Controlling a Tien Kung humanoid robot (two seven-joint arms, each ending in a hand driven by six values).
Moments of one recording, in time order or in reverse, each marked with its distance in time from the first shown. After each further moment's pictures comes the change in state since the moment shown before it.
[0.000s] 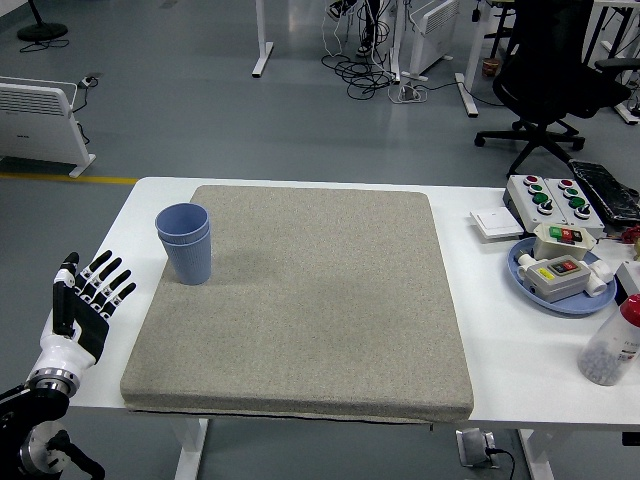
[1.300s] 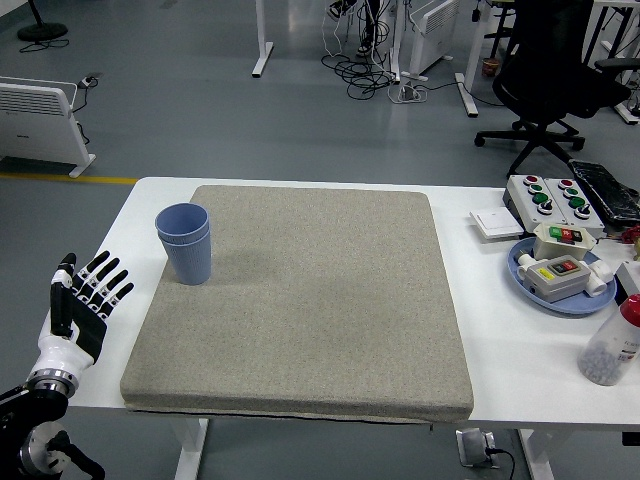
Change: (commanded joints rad) left arm 0.000 -0.001 -0.001 0.000 0.002 0.006 -0.012; right arm 0.009 0.001 0.006 0.000 -0.007 0.000 0.002
